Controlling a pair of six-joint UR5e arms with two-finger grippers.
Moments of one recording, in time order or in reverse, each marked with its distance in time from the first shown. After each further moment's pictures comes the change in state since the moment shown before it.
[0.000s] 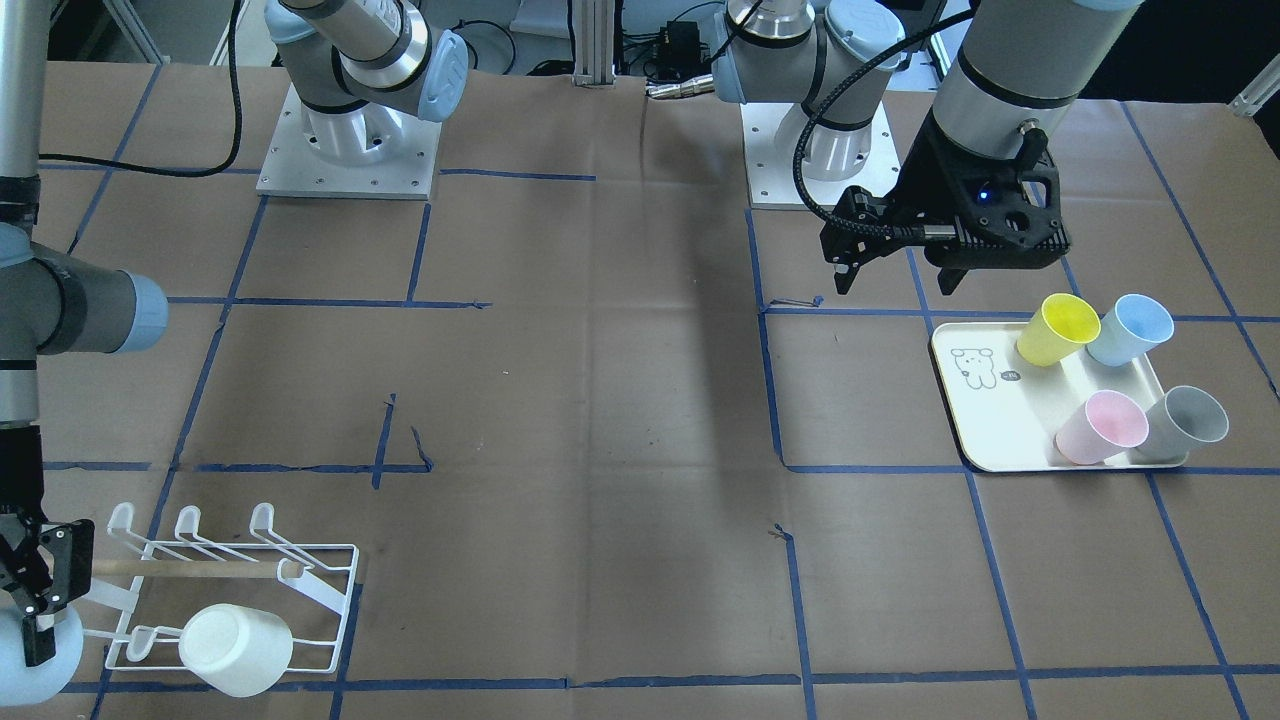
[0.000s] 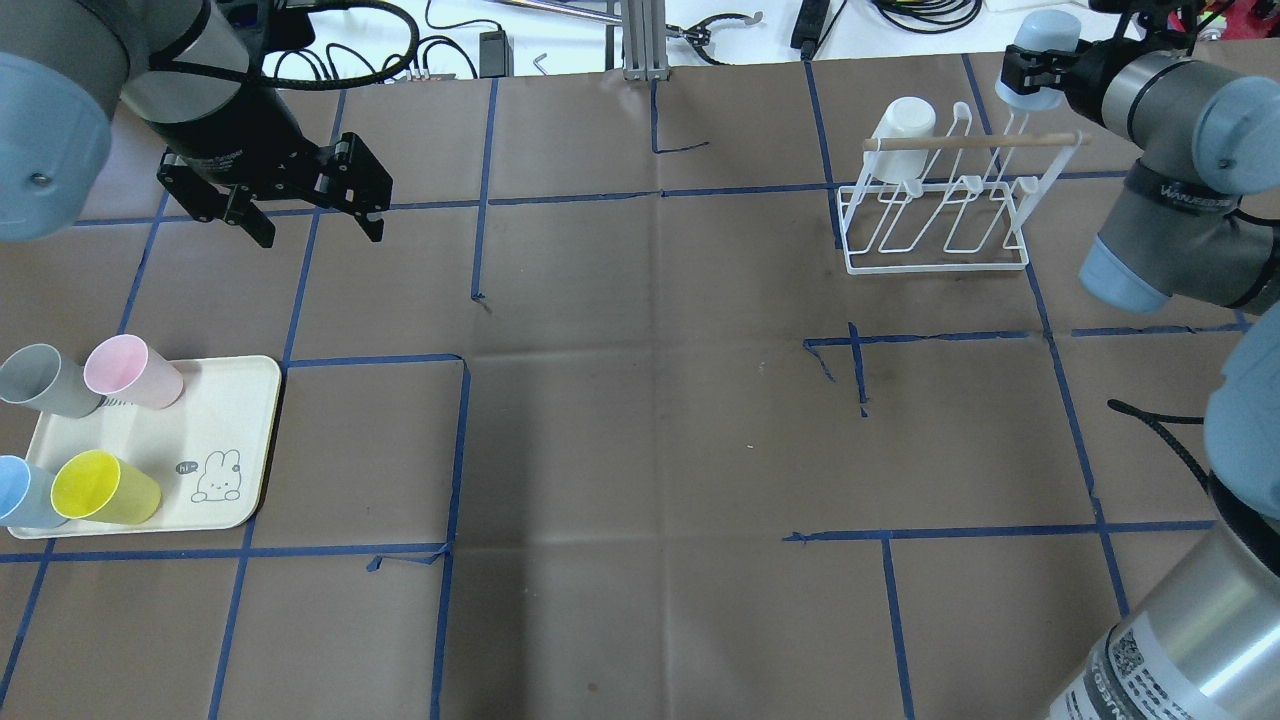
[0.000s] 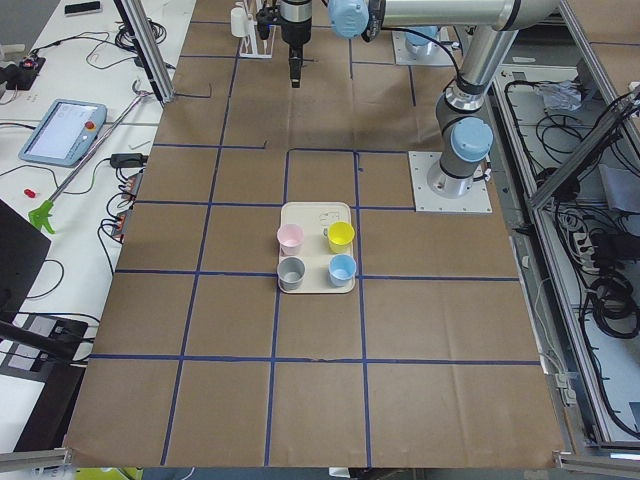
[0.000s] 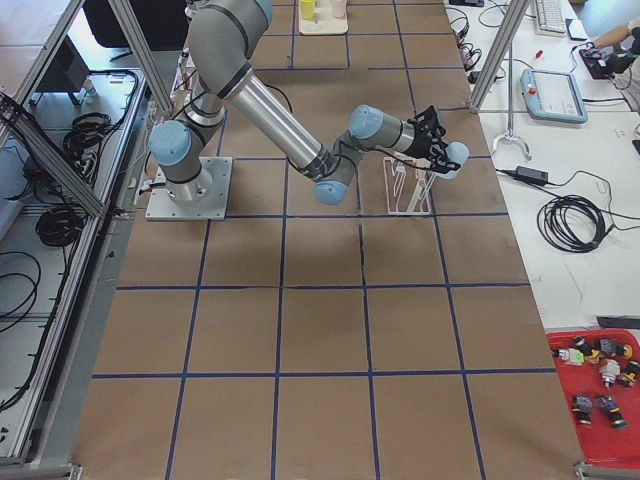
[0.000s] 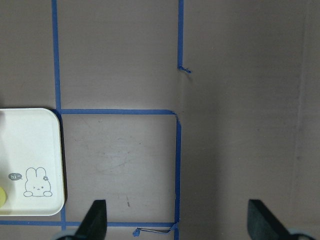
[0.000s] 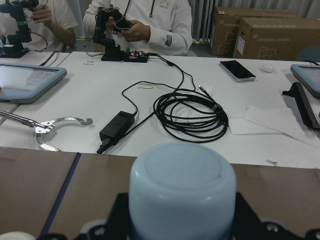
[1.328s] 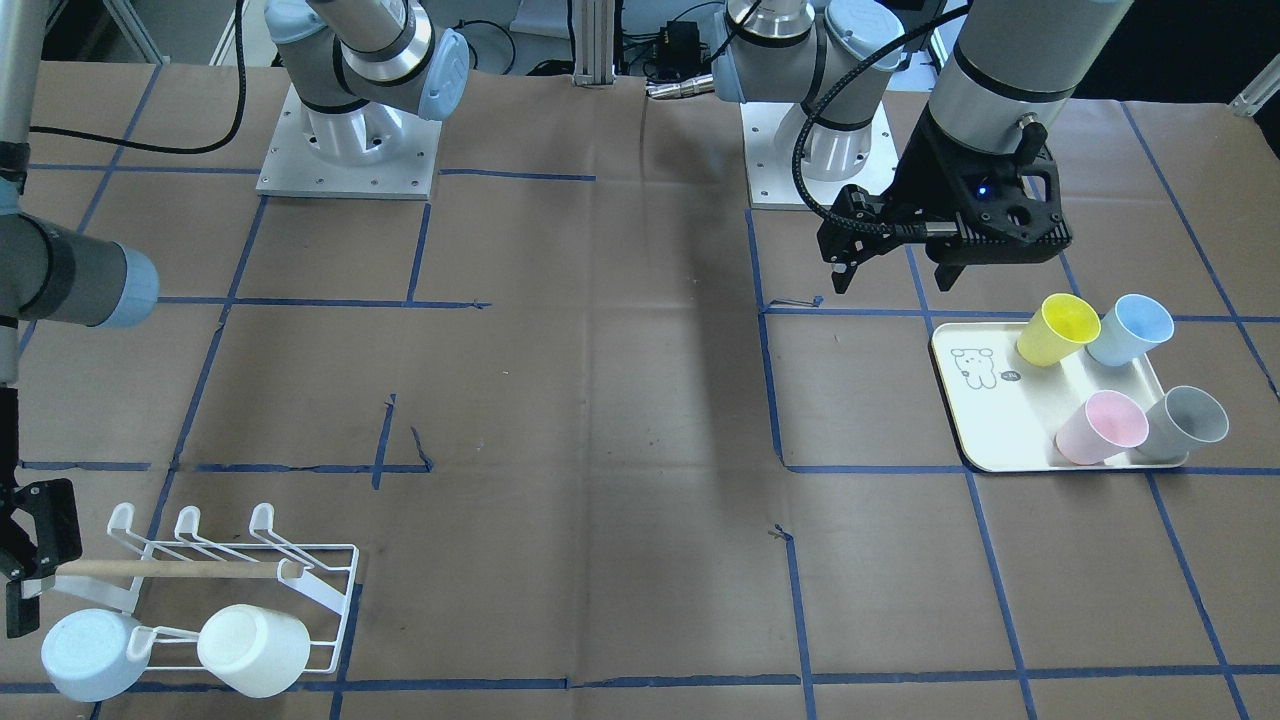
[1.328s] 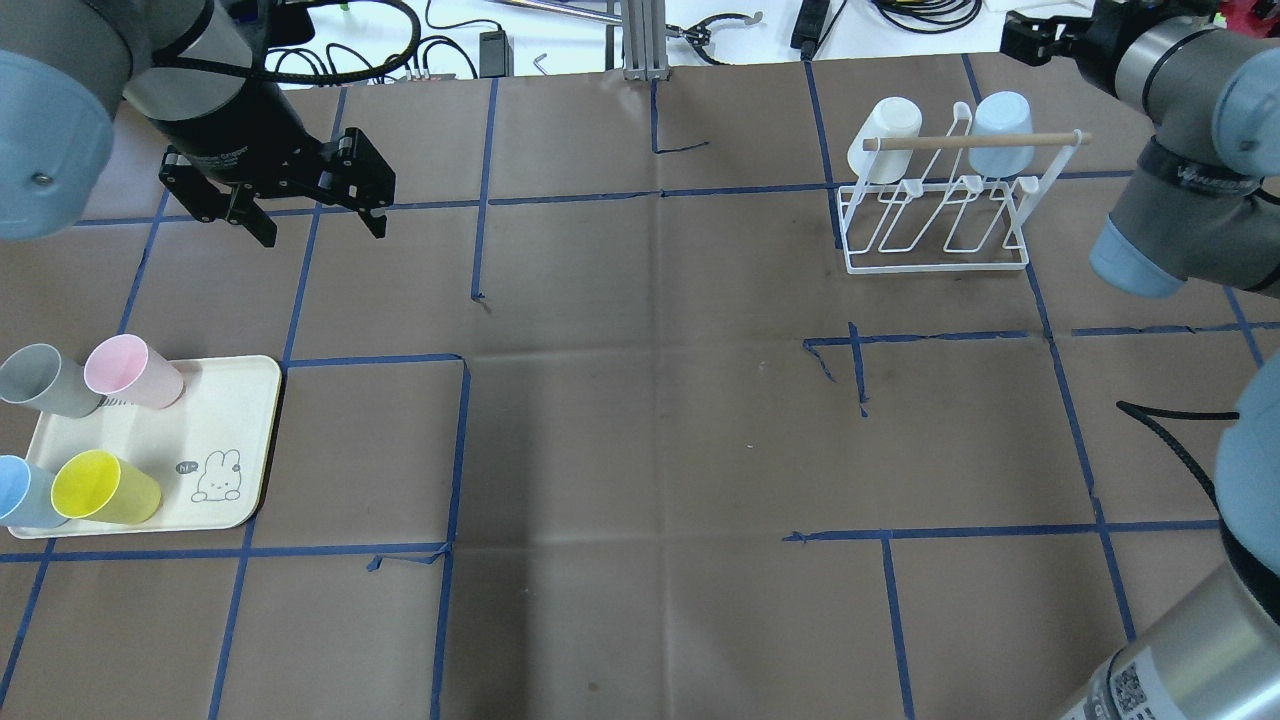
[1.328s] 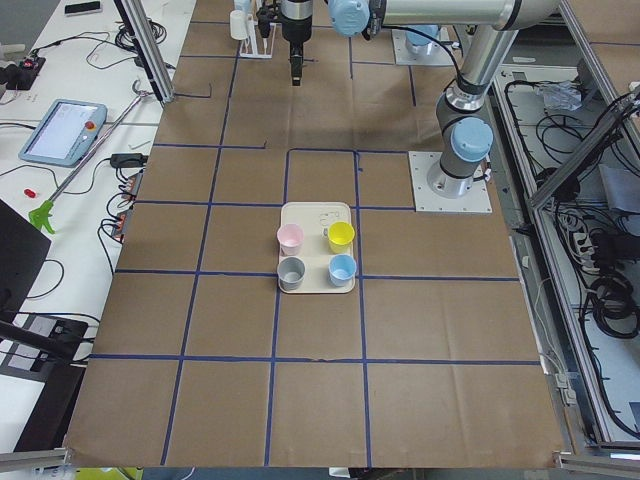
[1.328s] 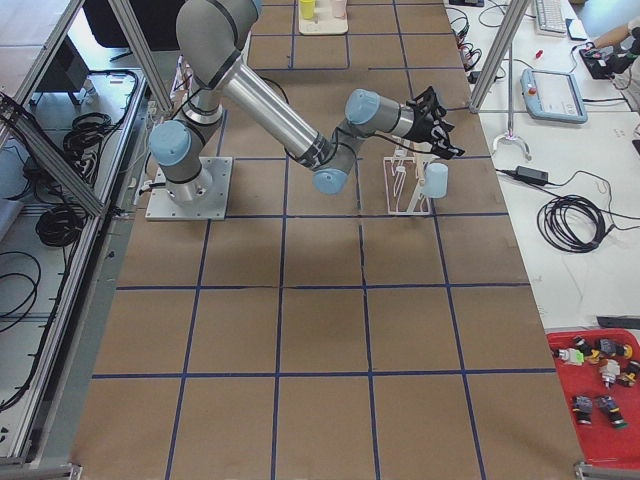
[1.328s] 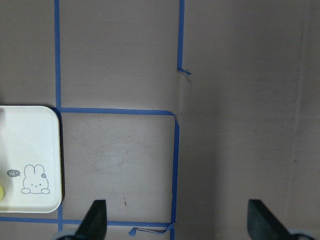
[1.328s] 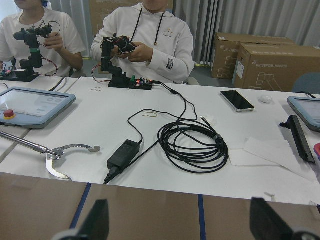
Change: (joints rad) left arm -0.007 0.001 0.004 0.000 0.002 -0.043; right arm 0.024 -0.103 -0.026 0.056 0.002 0.009
